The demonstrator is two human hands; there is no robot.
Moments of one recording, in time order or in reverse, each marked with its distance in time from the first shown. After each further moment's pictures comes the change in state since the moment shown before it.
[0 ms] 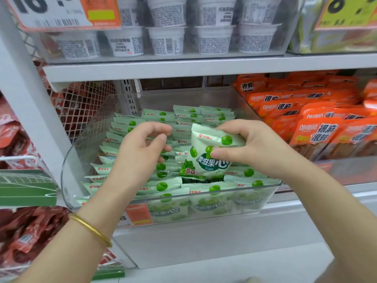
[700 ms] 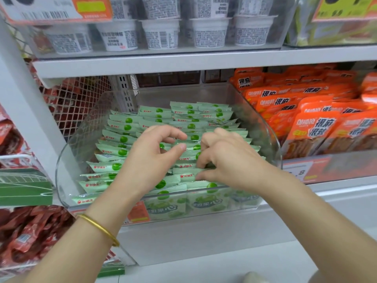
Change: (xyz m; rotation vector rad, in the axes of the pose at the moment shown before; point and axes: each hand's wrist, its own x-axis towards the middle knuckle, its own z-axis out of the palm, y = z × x) left_hand -0.004 -0.002 0.013 0.235 -0.140 0.144; right_hand 0.003 0.003 0.035 -0.761 -0.180 -0.164
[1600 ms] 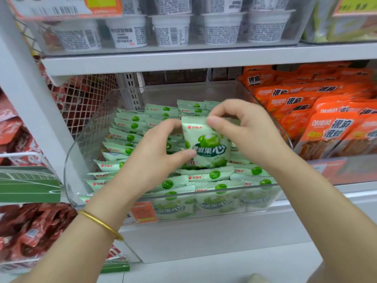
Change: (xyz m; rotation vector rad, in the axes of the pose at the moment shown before) left_hand 0.006 -0.002 -0.011 0.137 -0.099 0.062; right_hand 0.016 0.009 -0.018 0.690 0.468 0.120
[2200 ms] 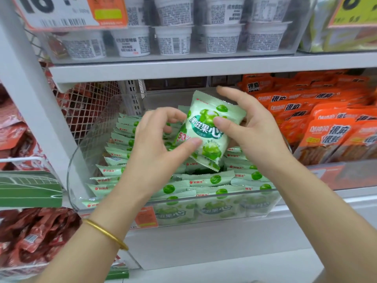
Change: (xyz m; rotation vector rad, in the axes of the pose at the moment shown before) left_hand -0.004 0.010 0.000 -0.138 0.232 0.062; right_hand 0.000 0.008 0.003 0.332 0.135 0.058
